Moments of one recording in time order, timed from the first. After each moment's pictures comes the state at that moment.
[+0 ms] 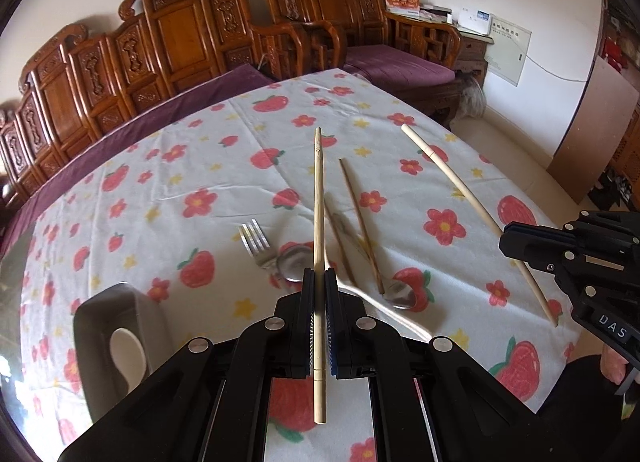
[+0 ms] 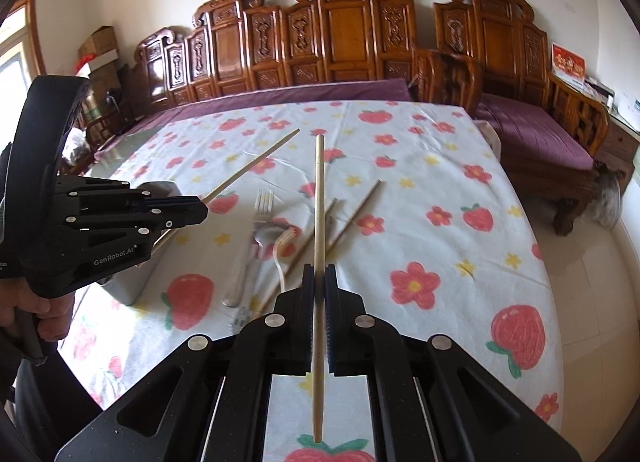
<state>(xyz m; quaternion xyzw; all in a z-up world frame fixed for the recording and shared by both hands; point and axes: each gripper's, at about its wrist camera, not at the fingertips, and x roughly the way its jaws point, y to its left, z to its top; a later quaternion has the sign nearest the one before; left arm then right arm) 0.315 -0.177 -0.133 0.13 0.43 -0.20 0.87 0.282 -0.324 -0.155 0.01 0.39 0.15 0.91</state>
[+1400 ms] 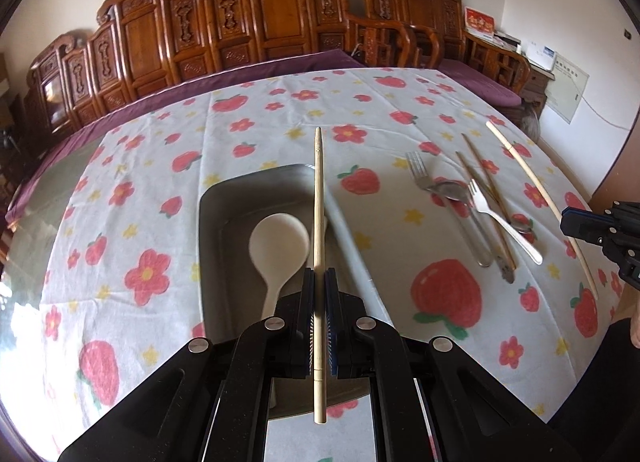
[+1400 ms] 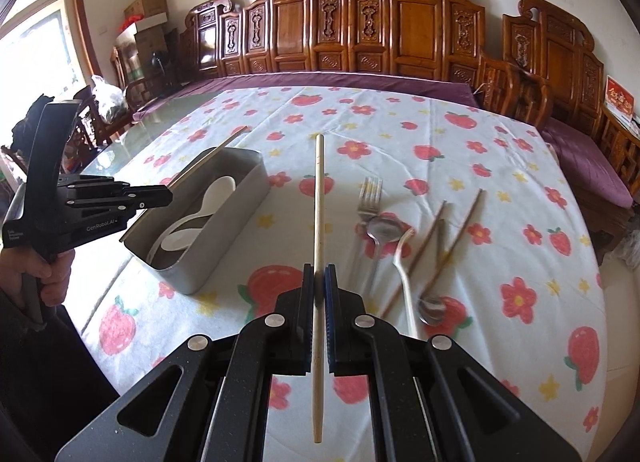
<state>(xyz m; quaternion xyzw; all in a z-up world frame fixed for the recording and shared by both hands) 0.278 0.014 -0.161 0.06 0.43 -0.10 0.89 0.275 -0.206 -0.167 -0.04 0.40 0.22 0.89</state>
